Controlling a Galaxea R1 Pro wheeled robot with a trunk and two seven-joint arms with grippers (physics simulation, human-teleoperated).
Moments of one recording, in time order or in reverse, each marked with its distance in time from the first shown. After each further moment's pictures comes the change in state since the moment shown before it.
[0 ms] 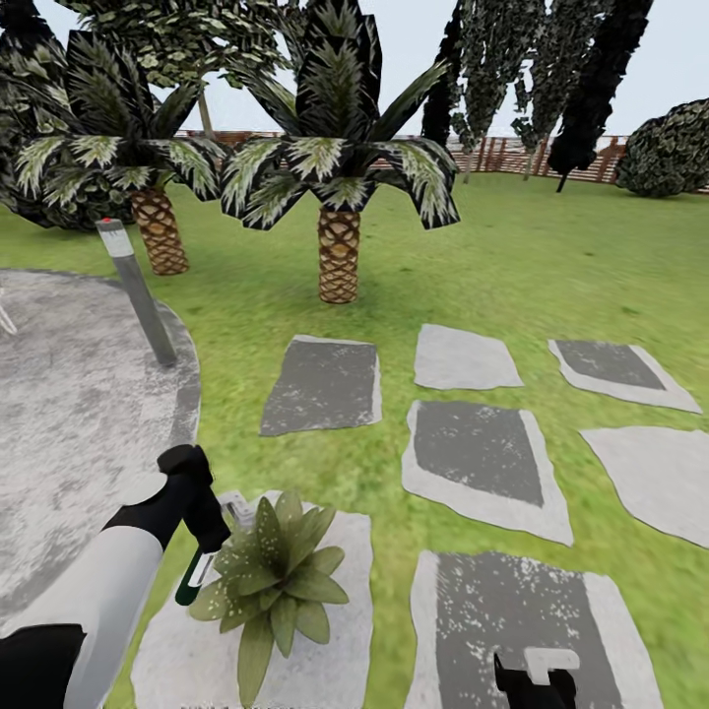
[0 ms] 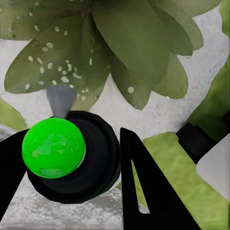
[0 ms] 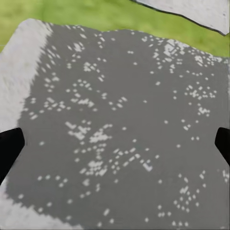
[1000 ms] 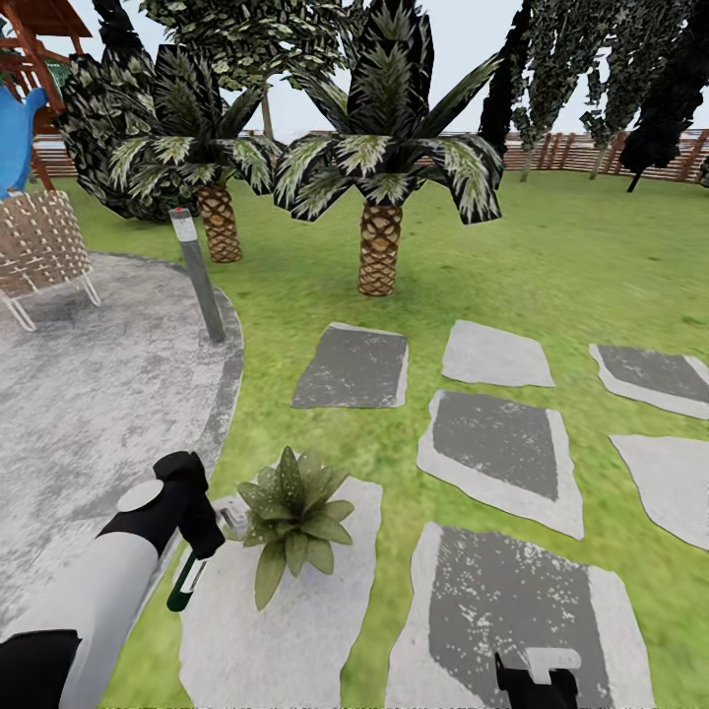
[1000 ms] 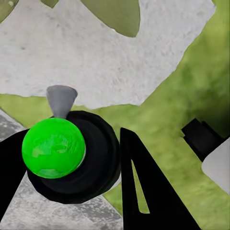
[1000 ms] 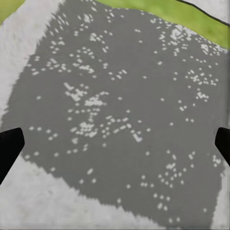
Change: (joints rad) left arm 0.017 0.012 0.009 0.014 0.001 0.001 0.043; right arm 0.000 -0.003 -0.001 -0.003 0.000 0.000 -0.001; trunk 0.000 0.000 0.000
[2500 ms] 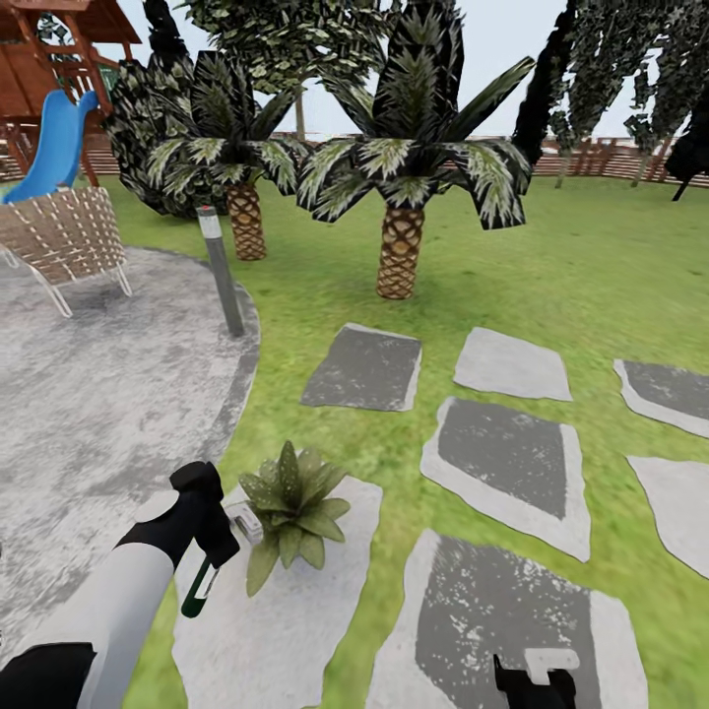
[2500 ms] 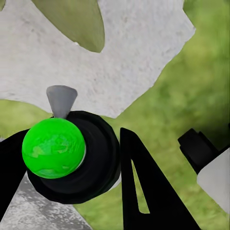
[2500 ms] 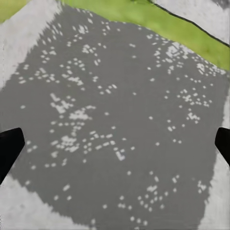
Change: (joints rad) left arm 0.033 -0.056 0.003 0.000 0.012 0.045 0.082; right arm 0.000 0.004 0.002 0.002 0.000 0.000 0.001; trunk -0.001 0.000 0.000
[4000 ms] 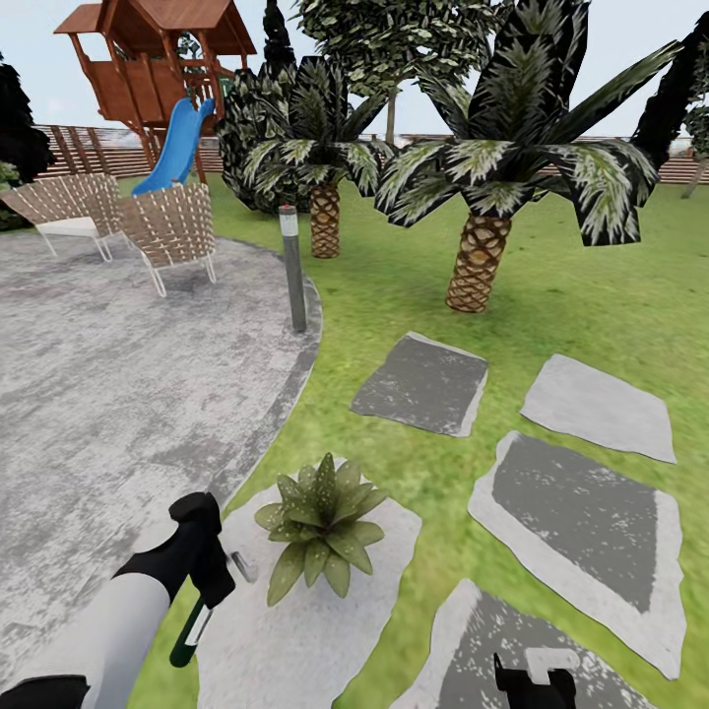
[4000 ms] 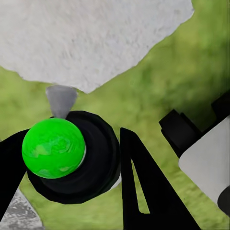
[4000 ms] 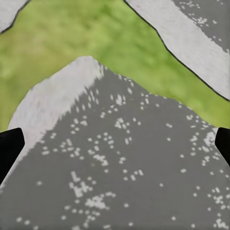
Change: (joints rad) left arm 0.083 0.001 0.002 0.036 0.002 -0.002 0.007; right arm 0.000 -0.001 0.000 -0.001 0.000 0.000 0.001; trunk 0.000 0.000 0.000
